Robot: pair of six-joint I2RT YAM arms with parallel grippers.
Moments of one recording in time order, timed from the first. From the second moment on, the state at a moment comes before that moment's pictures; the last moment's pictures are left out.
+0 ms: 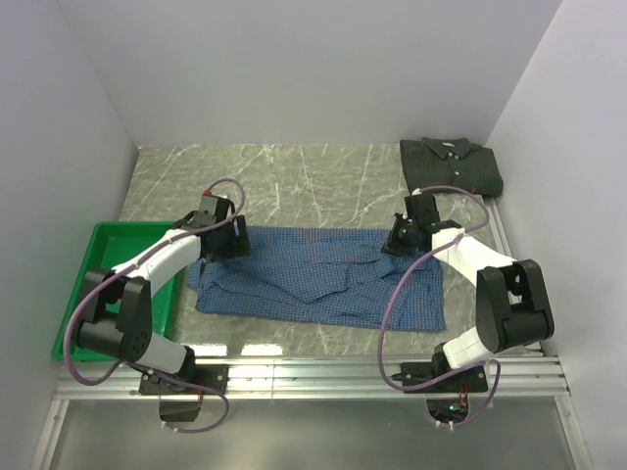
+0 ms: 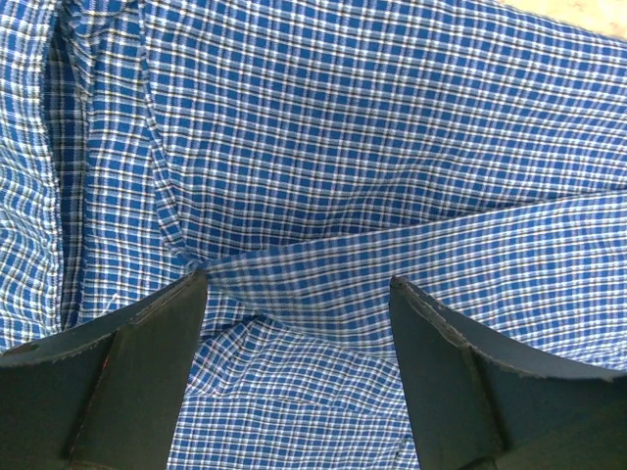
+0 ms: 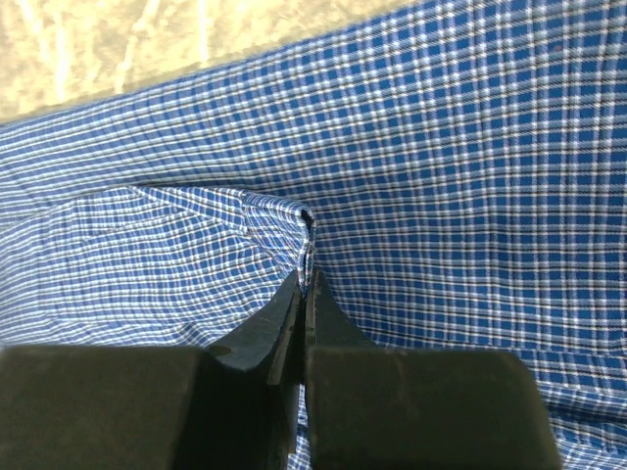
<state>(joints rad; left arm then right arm) -0.27 1.45 0.88 -0.44 -0.05 -0.44 0.20 1.50 0.85 -0.32 -0.13 0.58</state>
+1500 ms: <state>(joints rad) -0.31 1.28 0.67 -0.20 -0.08 -0.92 0.17 1.14 0.45 0.13 -0.39 0.77</state>
